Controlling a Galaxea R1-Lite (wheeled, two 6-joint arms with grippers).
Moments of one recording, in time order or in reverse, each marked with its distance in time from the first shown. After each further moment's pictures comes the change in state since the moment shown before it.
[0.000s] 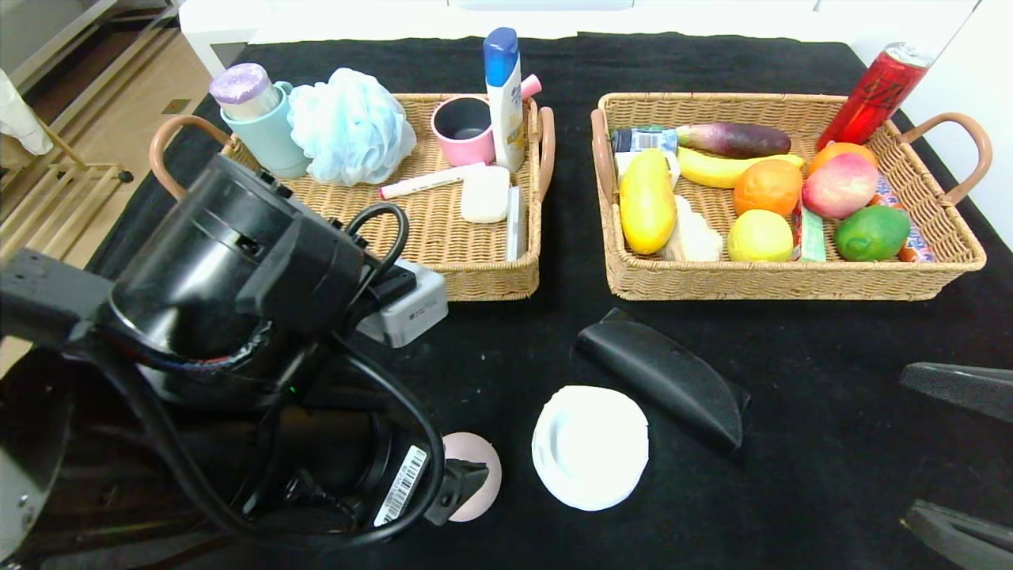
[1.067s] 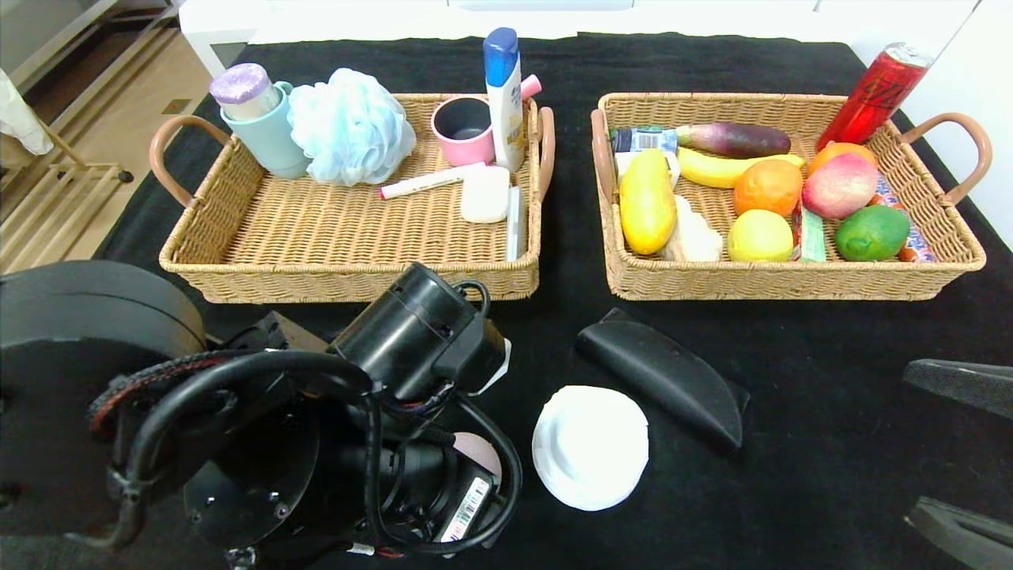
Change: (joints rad) left arm -0.009 0.164 0.004 -0.005 0.000 -0.003; right arm -0.001 -0.003 -0.003 -0.001 0.000 0.000
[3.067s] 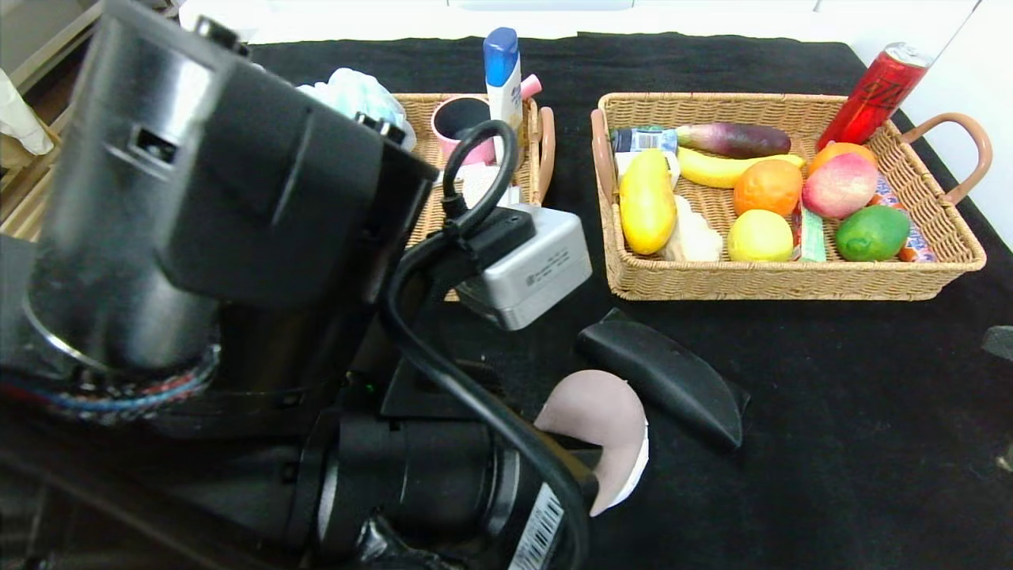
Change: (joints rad) left arm -0.191 -0.143 -0.054 -0.241 -0.210 0.014; right arm -0.024 -0.054 -0.176 0.241 -0.076 0.088
